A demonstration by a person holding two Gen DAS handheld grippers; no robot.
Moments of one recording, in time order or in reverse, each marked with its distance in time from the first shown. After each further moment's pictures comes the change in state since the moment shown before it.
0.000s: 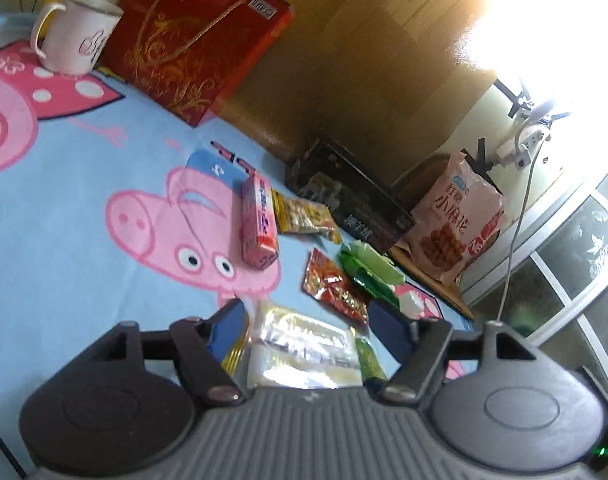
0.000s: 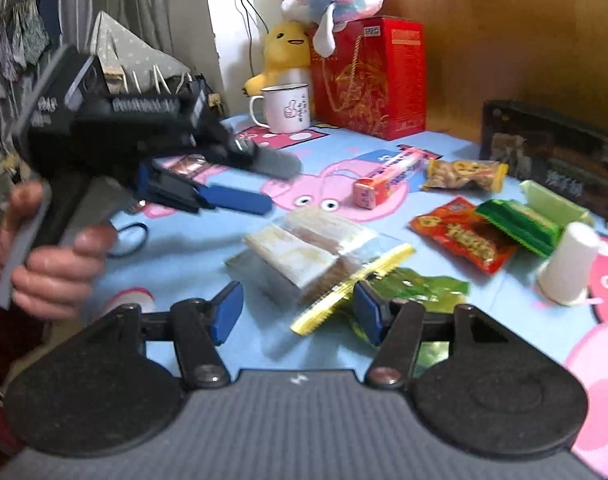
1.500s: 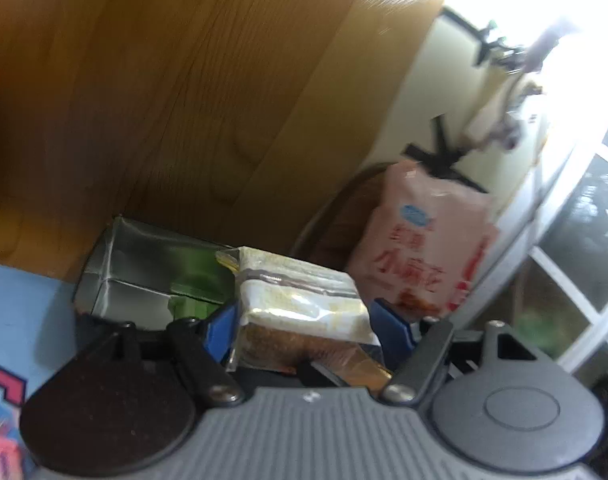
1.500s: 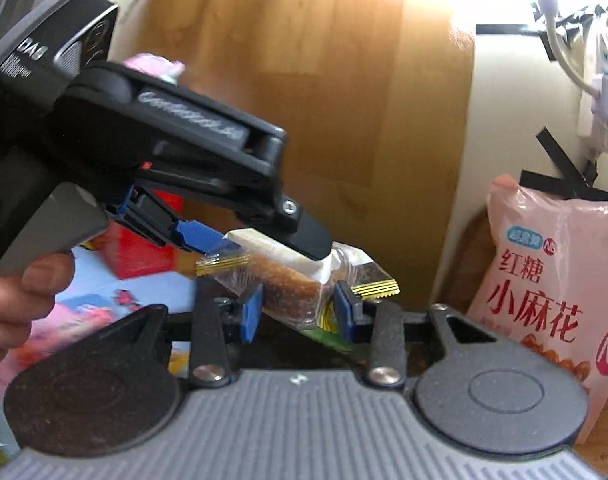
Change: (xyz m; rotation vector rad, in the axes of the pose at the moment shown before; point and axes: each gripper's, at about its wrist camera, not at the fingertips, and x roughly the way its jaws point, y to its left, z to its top) left arm 0.252 -0.155 0.139 0.268 0.070 -0.092; right arm 0.002 -0.189 0.098 -0.127 -0.299 -0.500
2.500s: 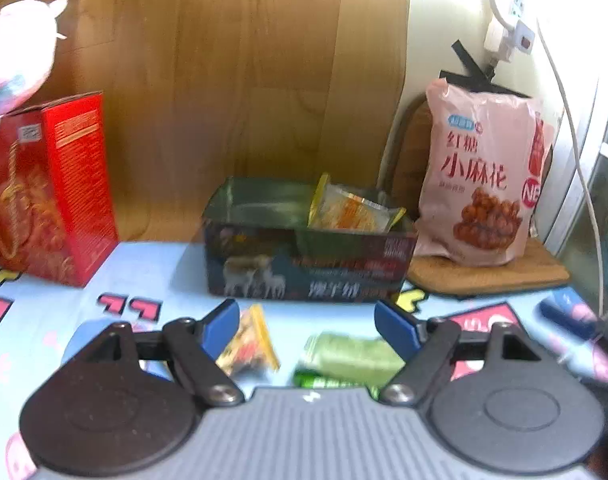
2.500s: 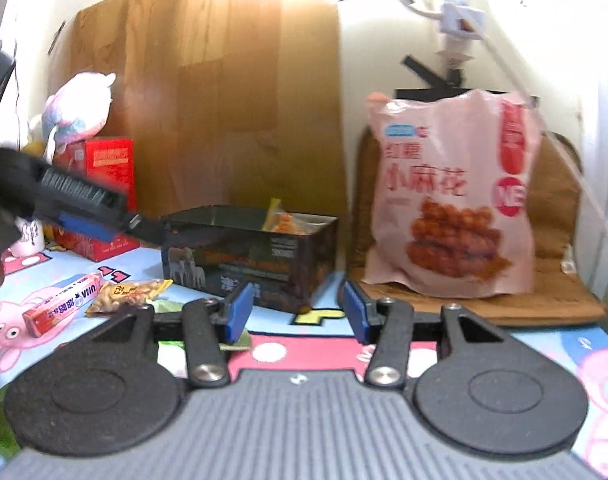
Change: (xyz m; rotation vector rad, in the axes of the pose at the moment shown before) left arm -0.079 -0.036 -0.091 0.221 0.002 0.396; right arm -0.097 -0.007 -0.058 0.247 0.036 -0.177
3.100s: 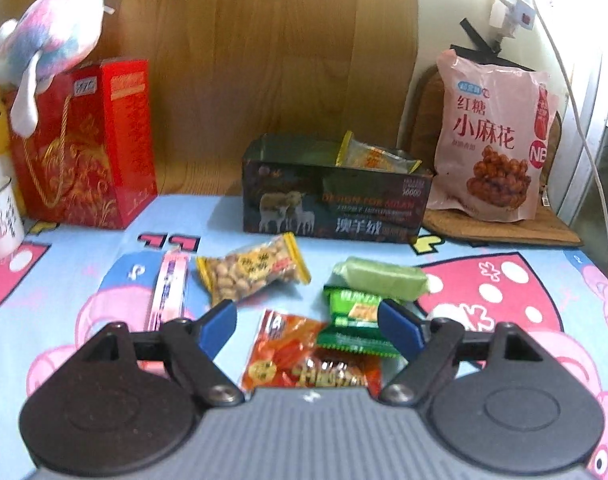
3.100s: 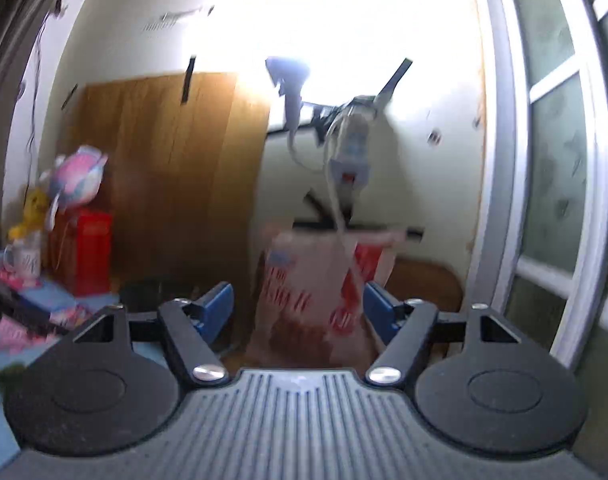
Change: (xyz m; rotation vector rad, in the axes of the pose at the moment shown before) left arm -0.031 0.009 -0.053 -0.022 0.031 0.059; right arm -0.150 -0.116 0.068 -0.153 -0.150 -0.016
